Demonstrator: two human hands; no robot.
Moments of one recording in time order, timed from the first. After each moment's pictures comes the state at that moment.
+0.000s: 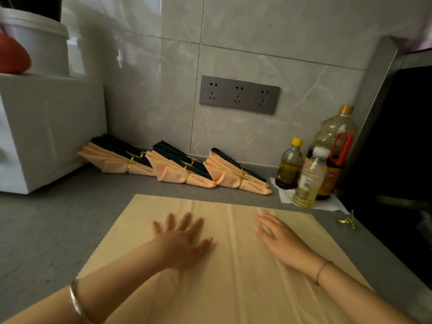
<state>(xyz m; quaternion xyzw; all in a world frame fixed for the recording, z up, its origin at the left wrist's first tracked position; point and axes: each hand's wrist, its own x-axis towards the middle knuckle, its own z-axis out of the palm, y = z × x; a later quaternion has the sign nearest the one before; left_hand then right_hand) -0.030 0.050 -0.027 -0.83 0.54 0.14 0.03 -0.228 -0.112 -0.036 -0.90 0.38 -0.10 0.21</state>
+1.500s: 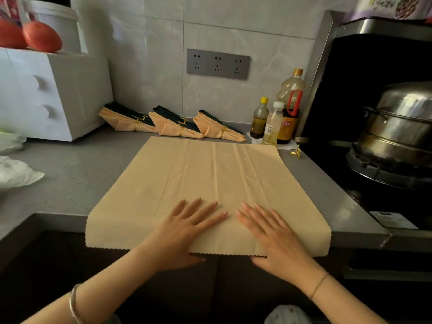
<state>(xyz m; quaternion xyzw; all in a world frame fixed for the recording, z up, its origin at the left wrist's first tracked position) -0.162 0.233 -0.072 -0.64 0.76 -0.09 -0.05 -0.394 0.119 -0.062 -0.96 0.26 -0.03 -0.09</state>
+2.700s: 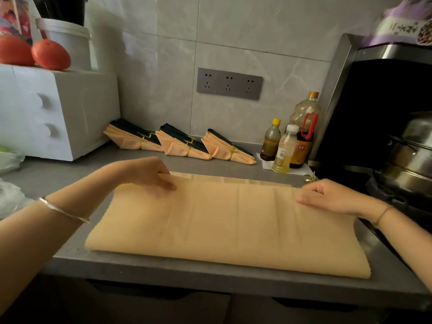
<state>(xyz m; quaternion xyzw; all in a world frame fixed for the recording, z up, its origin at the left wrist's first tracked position) -0.037 0.179 0.073 -0.80 0.57 0.18 -0.10 -0.388 -0.018 0.069 -0.90 0.37 -0.05 0.24</state>
